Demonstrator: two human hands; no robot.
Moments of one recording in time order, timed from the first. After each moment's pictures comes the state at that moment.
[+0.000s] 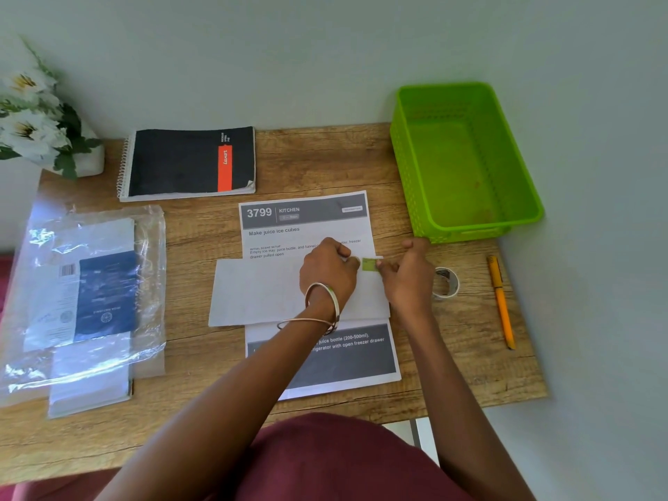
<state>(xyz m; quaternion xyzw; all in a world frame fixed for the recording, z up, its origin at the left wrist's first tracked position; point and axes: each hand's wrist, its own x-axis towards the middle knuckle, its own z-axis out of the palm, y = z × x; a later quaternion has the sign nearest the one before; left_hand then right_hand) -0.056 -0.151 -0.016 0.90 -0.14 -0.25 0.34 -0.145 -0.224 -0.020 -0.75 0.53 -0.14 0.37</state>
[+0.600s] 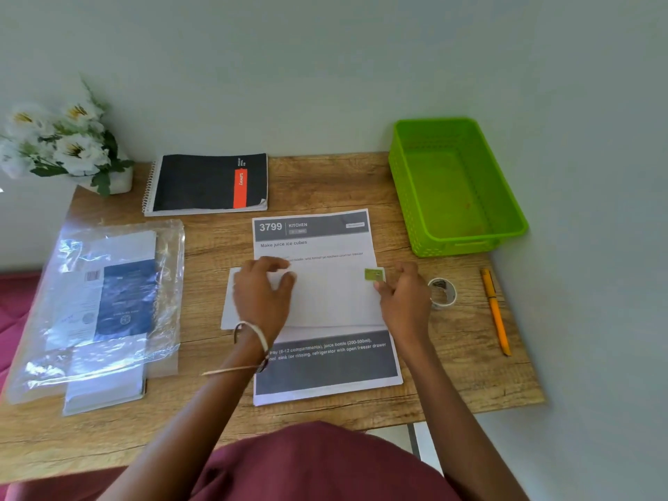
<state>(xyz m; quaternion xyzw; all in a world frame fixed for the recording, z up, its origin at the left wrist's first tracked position) -0.025 -0.051 0.003 0.90 -0.18 -0.09 0.39 -0.158 -0.195 -0.007 -0.79 0.51 -0.15 0.31</state>
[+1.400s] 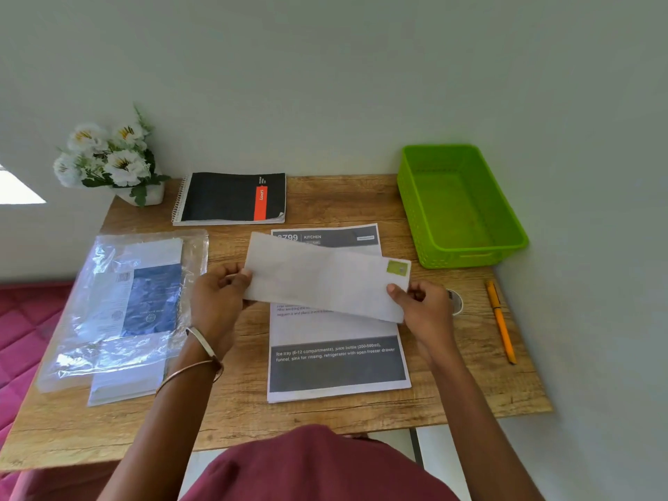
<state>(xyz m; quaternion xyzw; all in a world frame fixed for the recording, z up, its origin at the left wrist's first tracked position) 0.001 0.009 0.041 0.74 0.00 -0.22 0.64 -0.181 -0.184 0.025 -0.64 0.48 -0.22 0.55</state>
